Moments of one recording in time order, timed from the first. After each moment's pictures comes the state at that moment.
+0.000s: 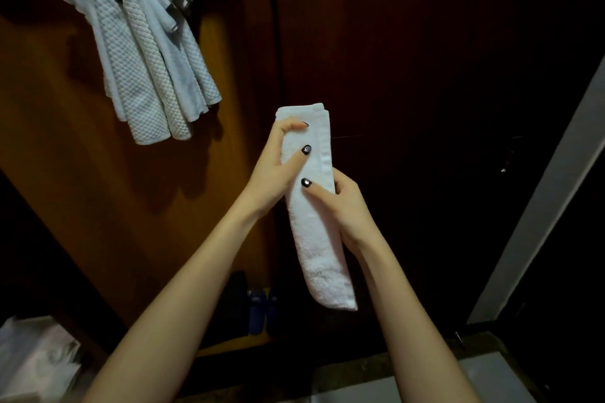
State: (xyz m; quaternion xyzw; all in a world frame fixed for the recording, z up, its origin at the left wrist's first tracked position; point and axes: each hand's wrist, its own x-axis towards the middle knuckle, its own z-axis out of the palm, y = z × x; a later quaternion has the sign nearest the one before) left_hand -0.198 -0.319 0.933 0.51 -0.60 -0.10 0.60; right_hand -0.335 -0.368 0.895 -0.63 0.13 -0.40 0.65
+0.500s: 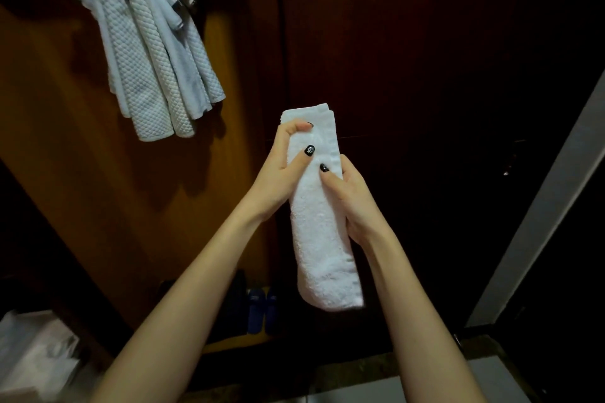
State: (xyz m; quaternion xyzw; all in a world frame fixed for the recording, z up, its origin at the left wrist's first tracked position) left_hand -0.199 -0.316 0.928 0.51 -0.61 -0.10 0.60; right_hand -0.331 -0.376 0.905 -0.60 0.11 -0.38 0.69
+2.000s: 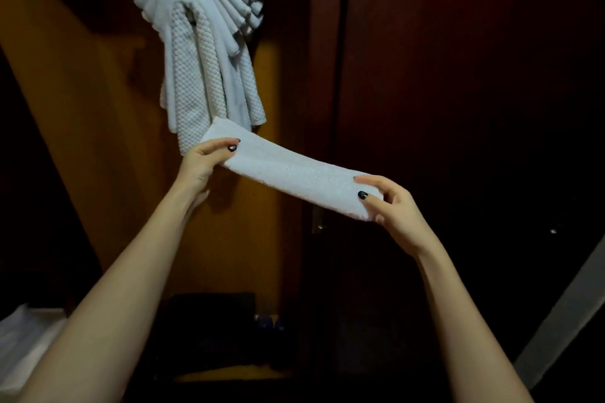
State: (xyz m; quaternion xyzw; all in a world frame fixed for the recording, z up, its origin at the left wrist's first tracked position) left_hand -0.007 -0.264 0.951 0.55 -0.33 -0.15 0.75; right_hand -0.301 -0.432 0.919 -0.73 0.17 -0.37 0.55
